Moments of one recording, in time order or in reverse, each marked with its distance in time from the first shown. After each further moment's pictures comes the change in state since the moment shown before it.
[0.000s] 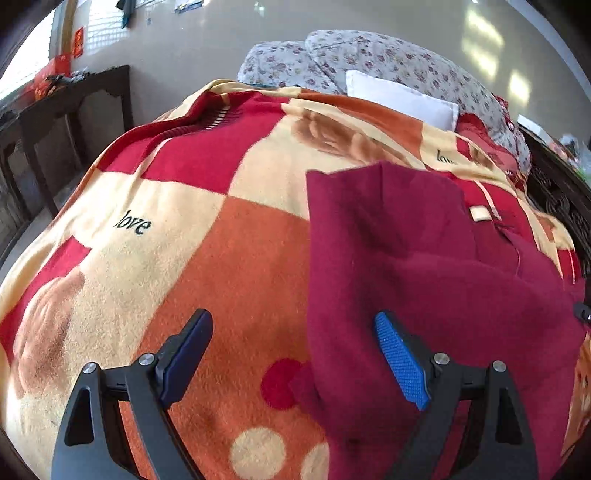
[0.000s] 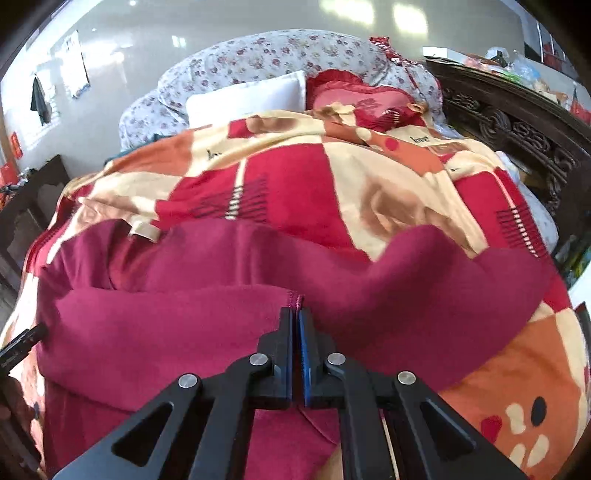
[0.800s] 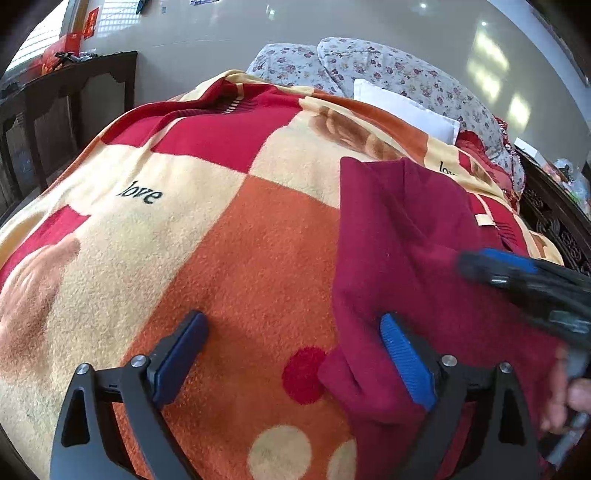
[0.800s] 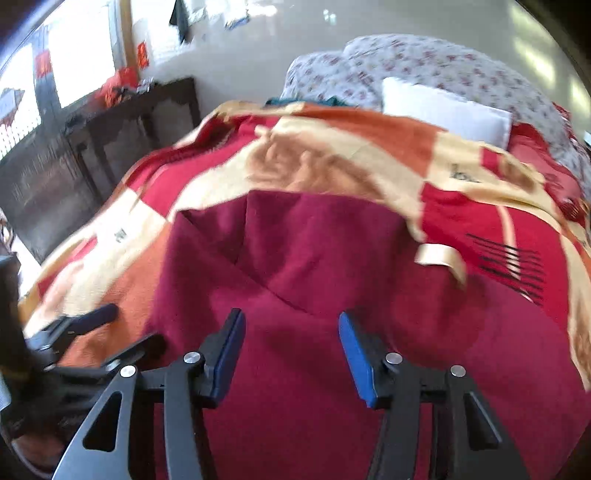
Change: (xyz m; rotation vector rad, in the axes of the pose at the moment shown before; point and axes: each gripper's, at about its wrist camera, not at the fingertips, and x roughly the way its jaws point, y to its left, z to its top) left arm 0.012 0.028 -0.014 -0.091 -0.030 -0.086; right arm 0.061 0.239 0.004 -0.442 0.056 0.363
